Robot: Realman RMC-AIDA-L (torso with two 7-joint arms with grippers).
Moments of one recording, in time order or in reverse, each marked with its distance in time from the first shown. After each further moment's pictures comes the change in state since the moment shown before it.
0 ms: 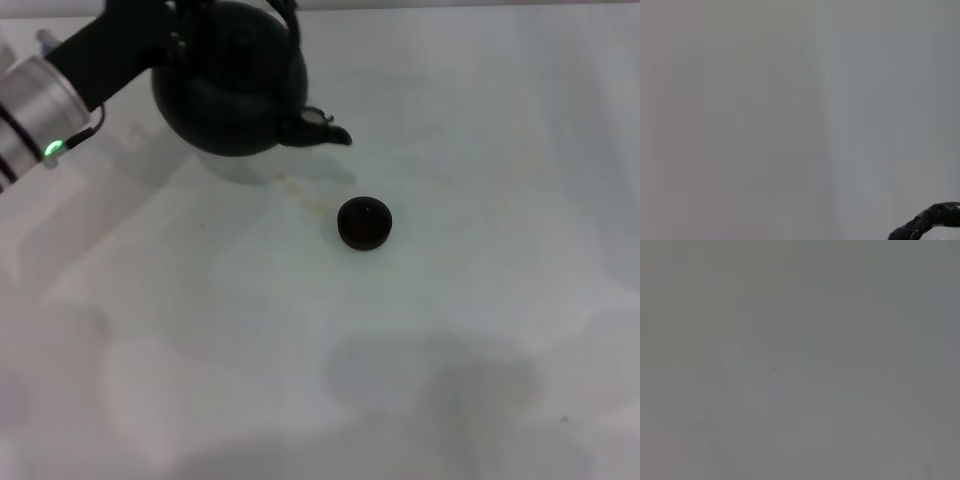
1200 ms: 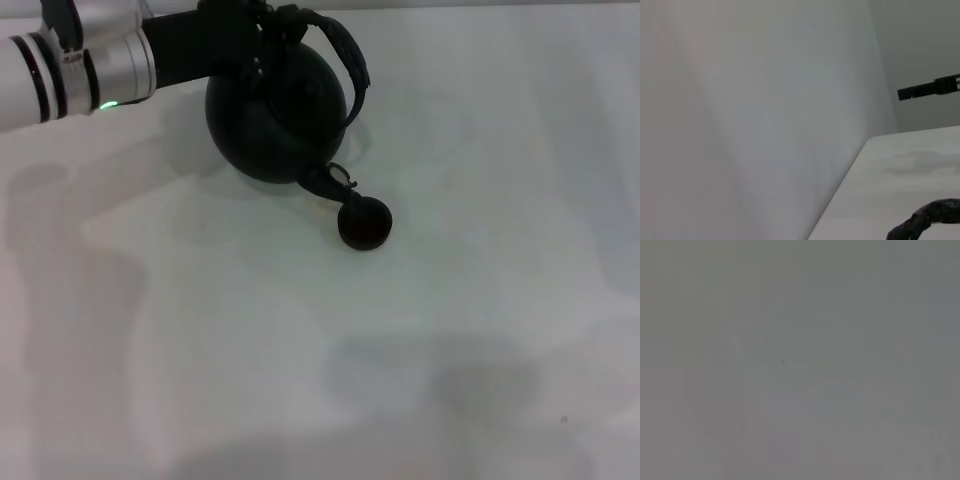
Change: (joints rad) left arm -0.206 0.044 0.004 -0.014 0.396 -0.153 -0.034; right arm -0.006 0.002 -0.001 0.031 0.000 0.028 -0.003
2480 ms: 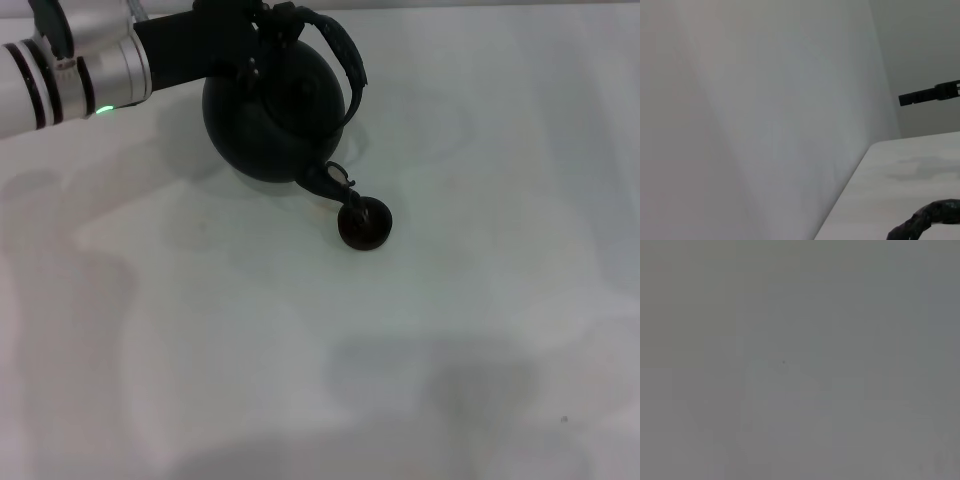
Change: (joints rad) left arm 0.025 0.018 0.000 0.045 -0.029 0.001 0.041; right arm 0.003 0.001 0.000 0.000 0.000 0.000 0.002
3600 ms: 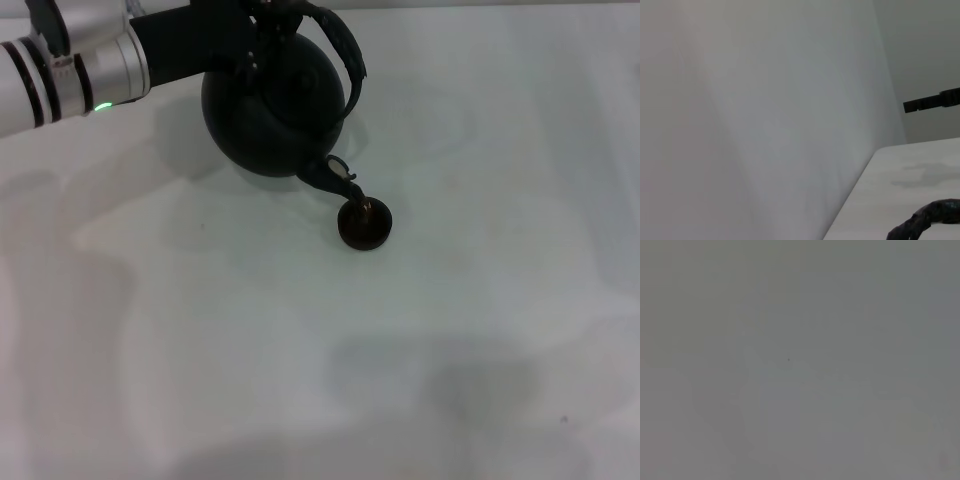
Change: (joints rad) left arm 0.004 0.003 0.000 0.006 -0.022 0.004 0.011; right arm 0.004 0.002 -0.002 0.004 -0.003 0.000 -0.001
